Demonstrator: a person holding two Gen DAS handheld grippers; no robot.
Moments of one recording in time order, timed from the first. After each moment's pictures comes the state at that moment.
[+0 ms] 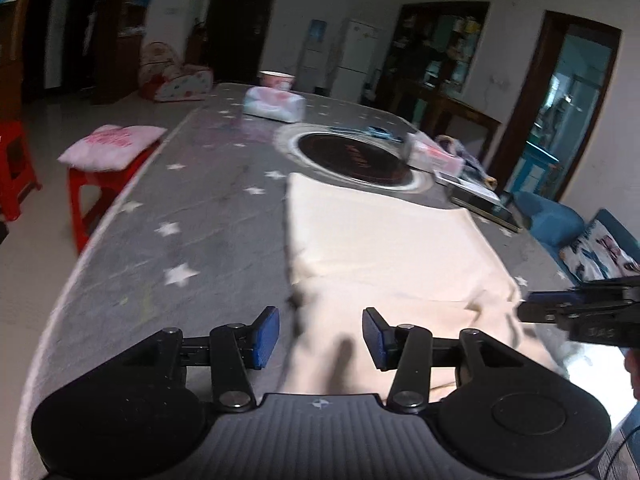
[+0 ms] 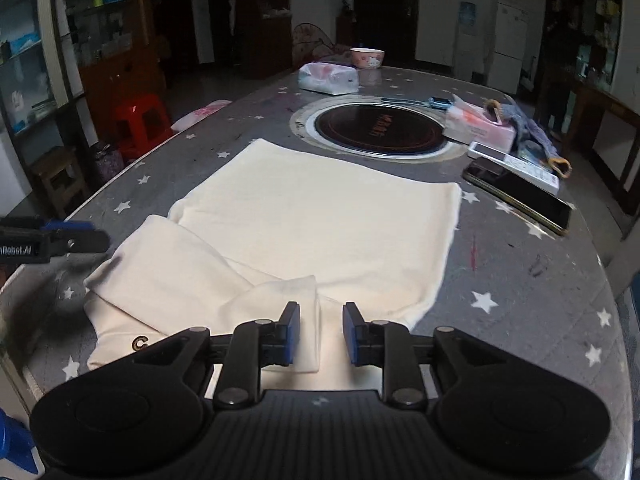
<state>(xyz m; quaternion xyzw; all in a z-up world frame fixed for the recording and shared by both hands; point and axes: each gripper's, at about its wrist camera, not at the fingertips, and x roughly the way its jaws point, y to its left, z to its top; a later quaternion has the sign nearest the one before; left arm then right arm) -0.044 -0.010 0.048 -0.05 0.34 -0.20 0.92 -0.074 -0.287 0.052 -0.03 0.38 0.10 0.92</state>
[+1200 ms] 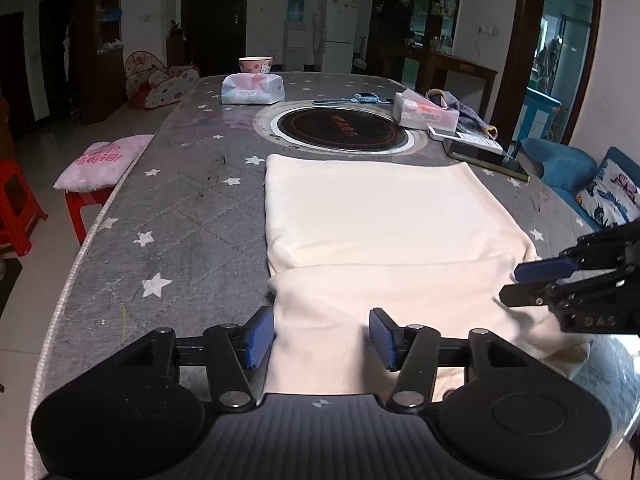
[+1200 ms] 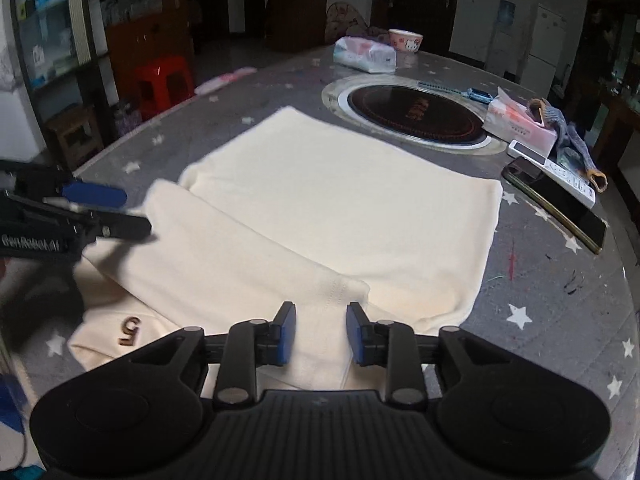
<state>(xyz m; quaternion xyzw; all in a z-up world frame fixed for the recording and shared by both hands) -0.042 -0.042 0.040 0.04 0.36 -0.19 0.91 -0.060 -0.271 0.035 -0.07 0.41 0.14 0.90</state>
